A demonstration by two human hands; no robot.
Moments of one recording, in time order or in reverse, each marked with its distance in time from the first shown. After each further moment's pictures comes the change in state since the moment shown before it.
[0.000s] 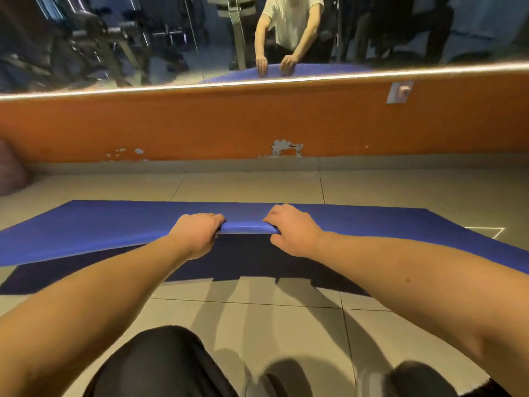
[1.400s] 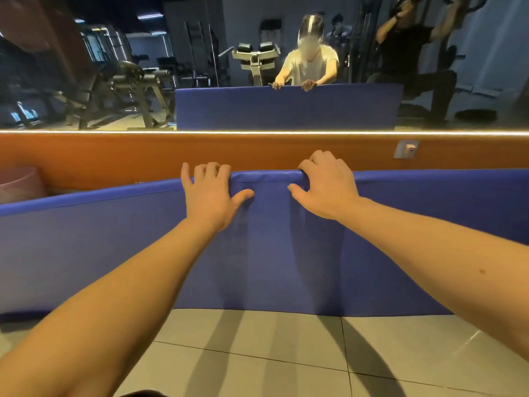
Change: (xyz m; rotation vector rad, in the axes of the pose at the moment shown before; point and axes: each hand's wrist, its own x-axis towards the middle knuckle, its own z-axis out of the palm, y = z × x) left_hand 0.063 -0.005 -0.140 -0.062 0.643 -0.346; right_hand 0.062 0.027 -0.179 -0.308 0.534 0.075
